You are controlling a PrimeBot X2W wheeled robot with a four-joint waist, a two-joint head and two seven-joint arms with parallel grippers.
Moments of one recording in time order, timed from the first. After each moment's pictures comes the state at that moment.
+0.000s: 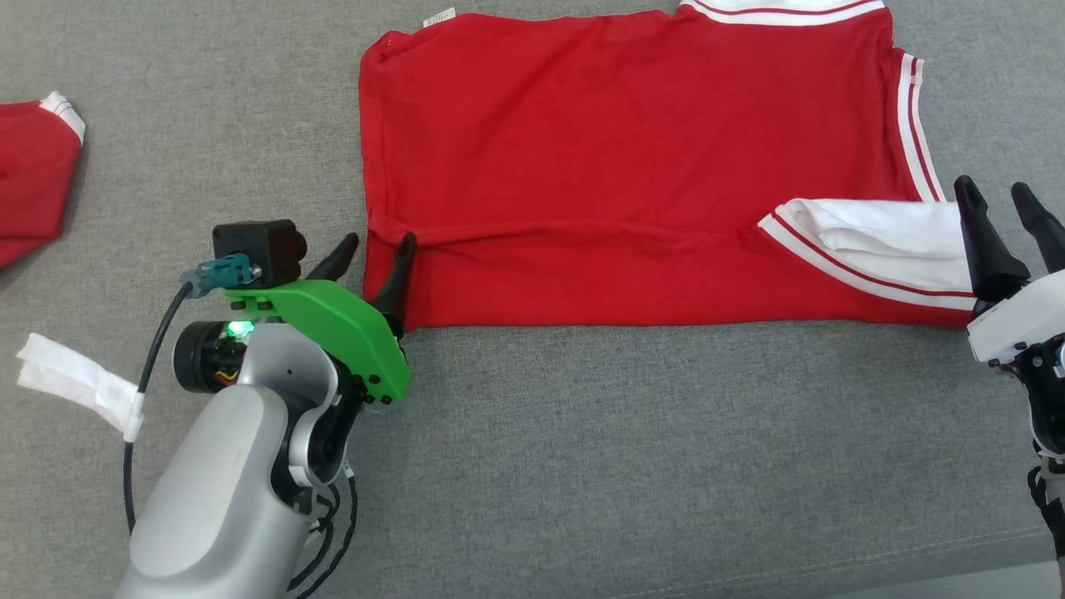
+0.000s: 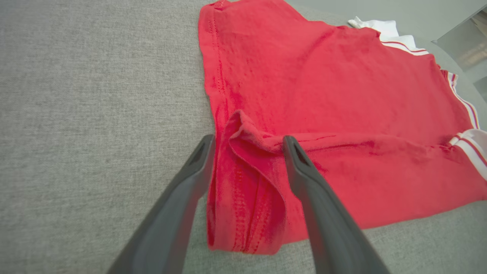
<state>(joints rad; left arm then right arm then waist) -0.48 0.22 -0.42 0.18 -0.67 0.12 0.29 -0.32 -0.31 -0.14 0.12 0.56 0.13 0.20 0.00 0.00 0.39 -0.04</state>
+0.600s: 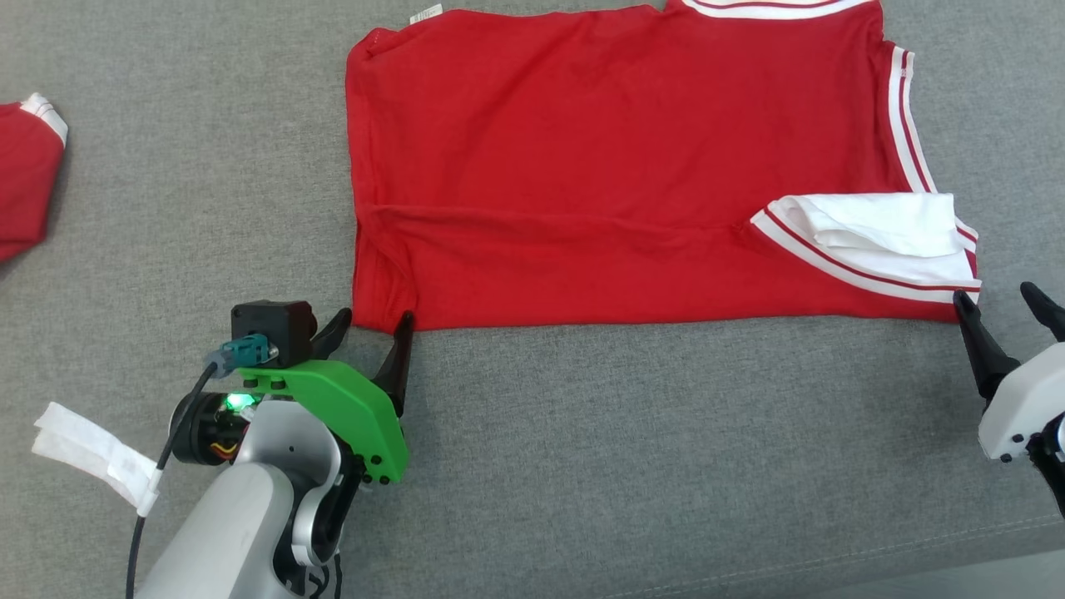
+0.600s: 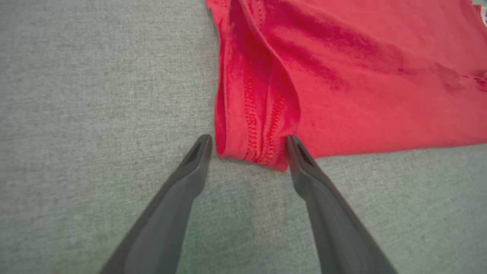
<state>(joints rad) -0.33 0.29 -0.47 0.07 -0.60 0.18 0.29 -0.14 -0.41 -0.10 0.09 0.35 0.13 0.26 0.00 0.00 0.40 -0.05</state>
